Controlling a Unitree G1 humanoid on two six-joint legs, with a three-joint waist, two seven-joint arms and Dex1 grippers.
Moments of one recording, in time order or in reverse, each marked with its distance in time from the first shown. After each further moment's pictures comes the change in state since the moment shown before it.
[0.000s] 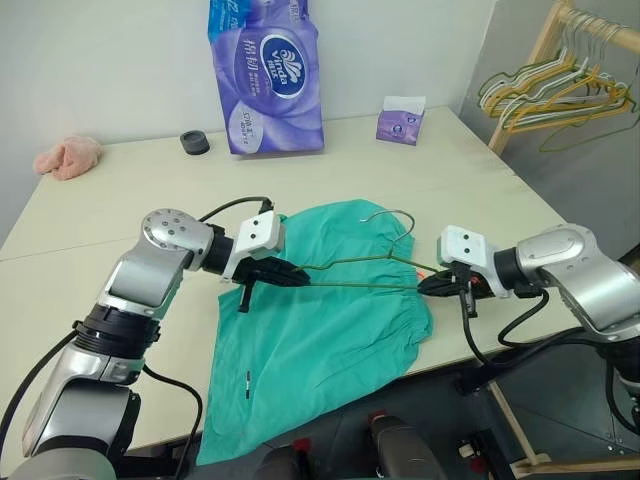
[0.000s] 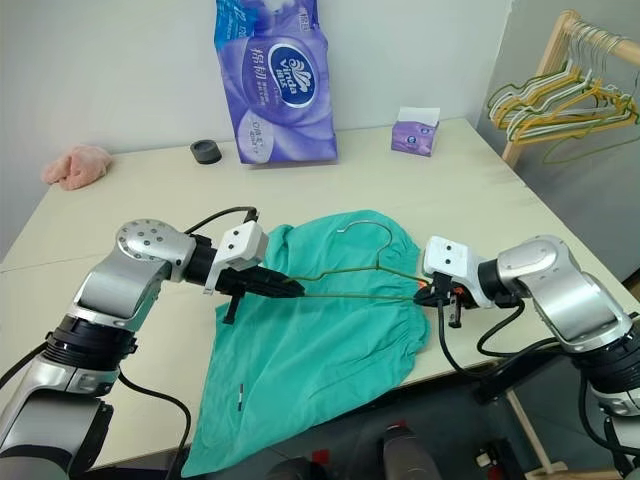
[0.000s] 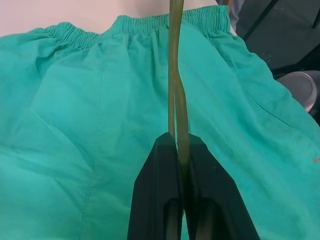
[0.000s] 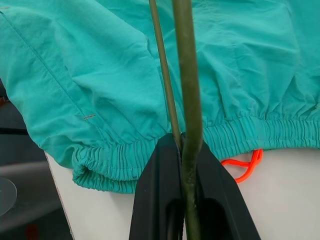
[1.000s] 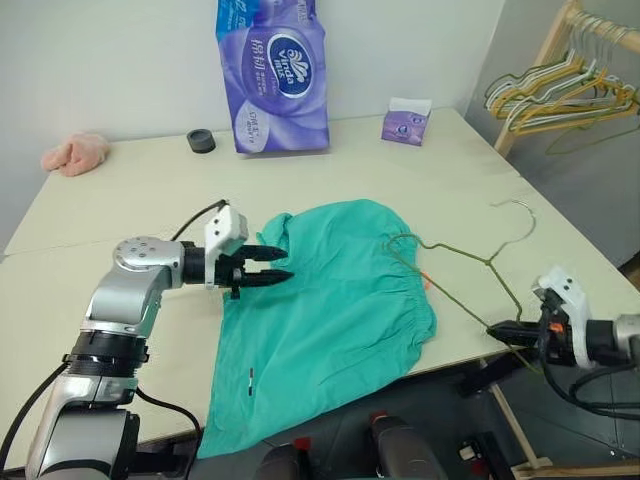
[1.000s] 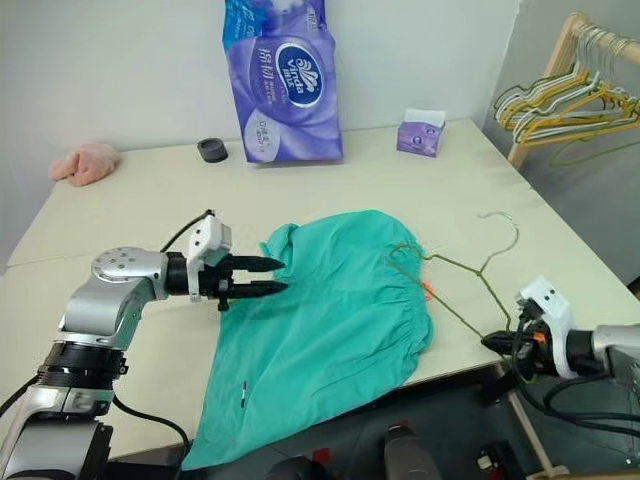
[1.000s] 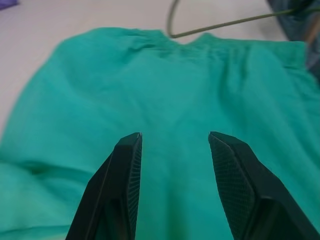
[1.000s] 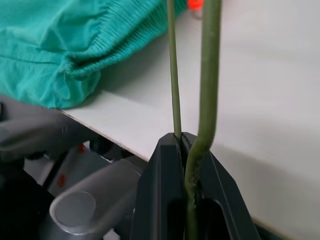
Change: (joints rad) left arm 0.137 -0.041 0.172 0.068 -0.111 -0.018 0.121; right arm 0.627 -0.014 -0.628 -0.137 0.312 0.402 -0.195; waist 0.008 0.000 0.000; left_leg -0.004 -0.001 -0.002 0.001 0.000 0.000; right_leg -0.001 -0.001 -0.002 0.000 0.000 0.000
